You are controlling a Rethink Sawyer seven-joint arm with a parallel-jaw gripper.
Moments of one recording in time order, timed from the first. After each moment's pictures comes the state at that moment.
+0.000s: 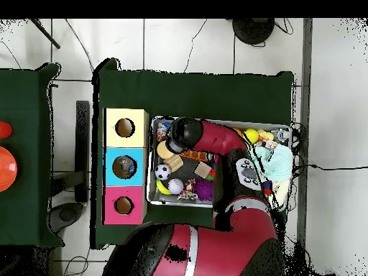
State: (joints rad) arm -0.25 -0.27 0.05 1.31 0.03 0.65 2.09
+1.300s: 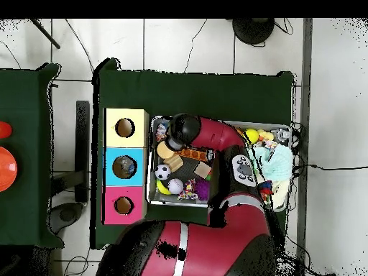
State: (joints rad) arm -0.22 -0.24 0.02 1.25 0.05 0.70 2.09
